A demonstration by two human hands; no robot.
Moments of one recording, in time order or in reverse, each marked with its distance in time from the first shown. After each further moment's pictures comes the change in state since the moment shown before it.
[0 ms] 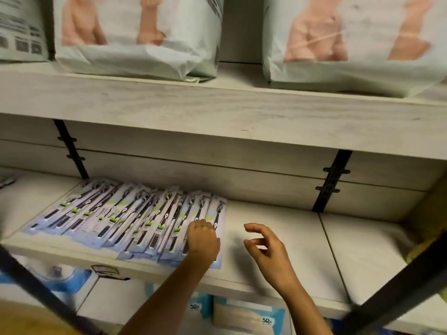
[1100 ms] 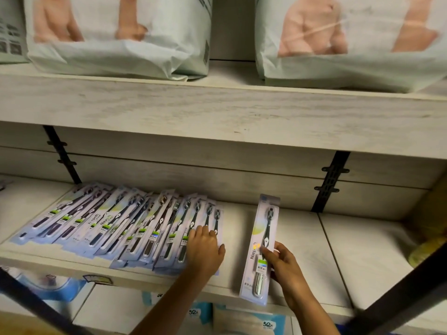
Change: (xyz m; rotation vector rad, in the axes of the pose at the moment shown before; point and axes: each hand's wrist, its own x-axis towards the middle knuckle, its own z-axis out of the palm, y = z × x) left_hand -0.011 0.007 0.000 -0.217 0.075 0.011; right_hand 0.004 0.032 -0.014 0.494 0.083 0.521
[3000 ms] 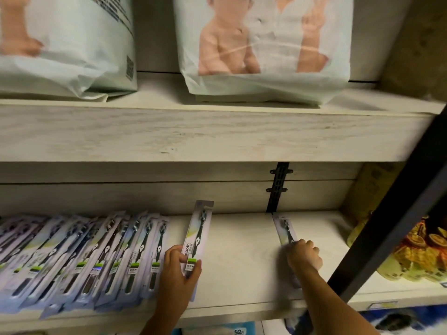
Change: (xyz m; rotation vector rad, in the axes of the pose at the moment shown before) left_hand -0.027 0.019 0.022 -0.791 0.162 0.100; right_hand 0.075 0.004 -0.143 -1.229 0.717 0.211
